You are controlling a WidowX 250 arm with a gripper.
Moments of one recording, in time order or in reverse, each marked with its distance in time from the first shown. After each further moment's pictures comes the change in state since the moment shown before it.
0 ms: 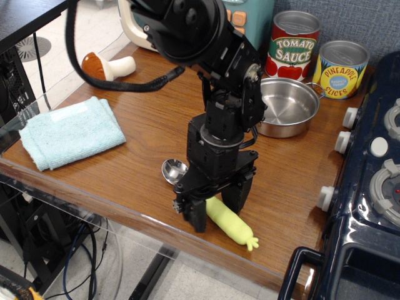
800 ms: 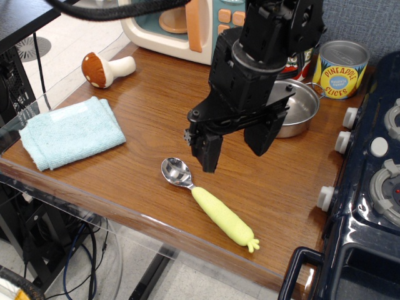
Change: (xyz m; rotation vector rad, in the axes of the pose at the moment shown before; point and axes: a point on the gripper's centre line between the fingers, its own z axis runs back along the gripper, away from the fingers) arm -0.009 -0.006 0.090 -0.041 -0.178 -0.101
